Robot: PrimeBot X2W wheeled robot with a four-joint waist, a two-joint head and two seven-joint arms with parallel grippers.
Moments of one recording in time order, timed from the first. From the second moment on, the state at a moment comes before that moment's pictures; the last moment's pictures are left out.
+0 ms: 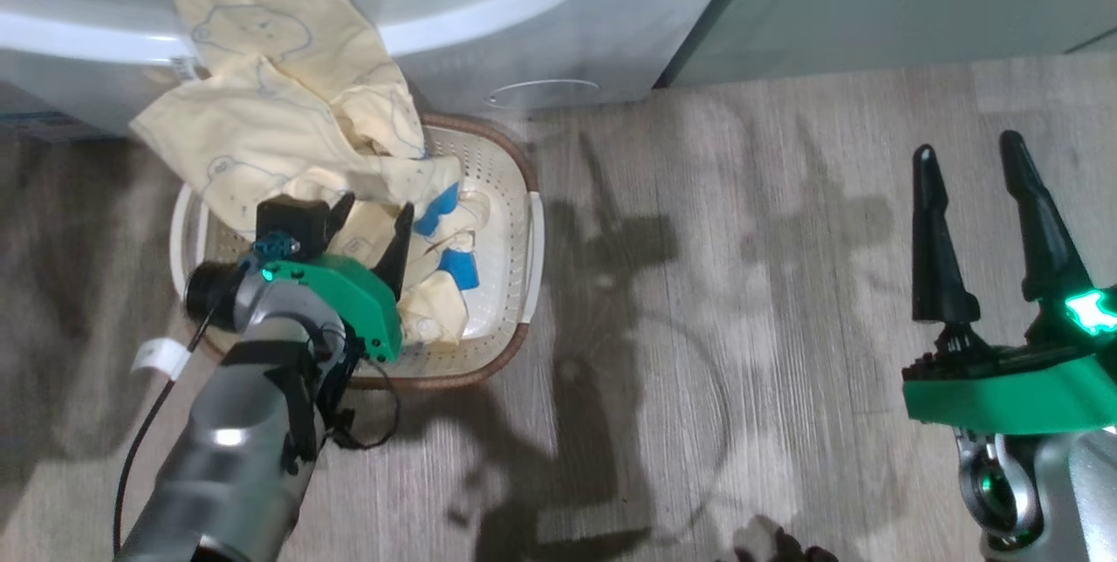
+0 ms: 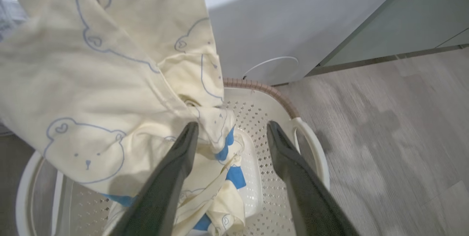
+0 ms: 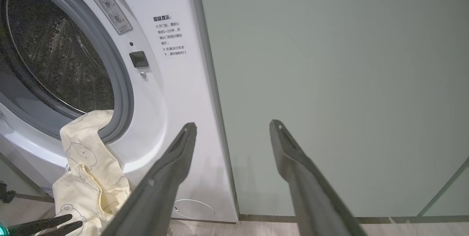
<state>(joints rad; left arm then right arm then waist) -0.63 0.11 -0.17 0.89 -0.22 0.02 -0.25 -0.19 -0.05 0.13 -0.13 0.22 0.13 -0.25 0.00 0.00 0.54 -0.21</state>
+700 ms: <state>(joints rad) -0.35 0.10 -0.10 0.33 -0.14 0.04 -0.26 -0.10 -0.09 0.10 -0.11 0.20 0.13 -0.25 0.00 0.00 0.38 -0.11</state>
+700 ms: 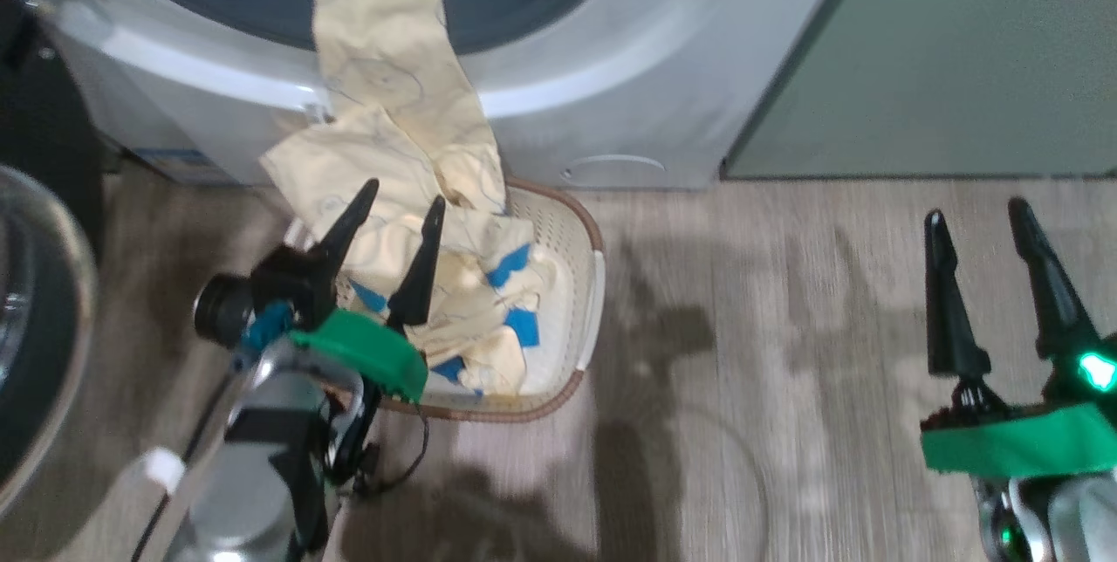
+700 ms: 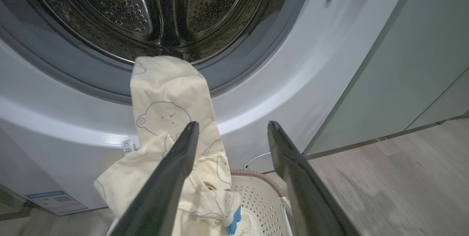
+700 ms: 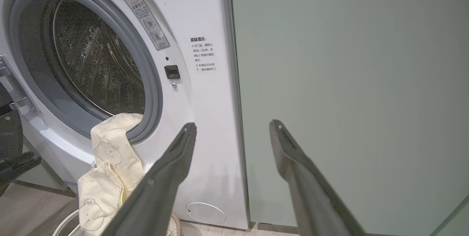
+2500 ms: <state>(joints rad) -0.03 0.12 -0.11 -0.06 -0.15 0.14 -0.10 0.06 -0.12 0.13 -0.09 0.20 0.13 -0.25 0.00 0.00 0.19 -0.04</state>
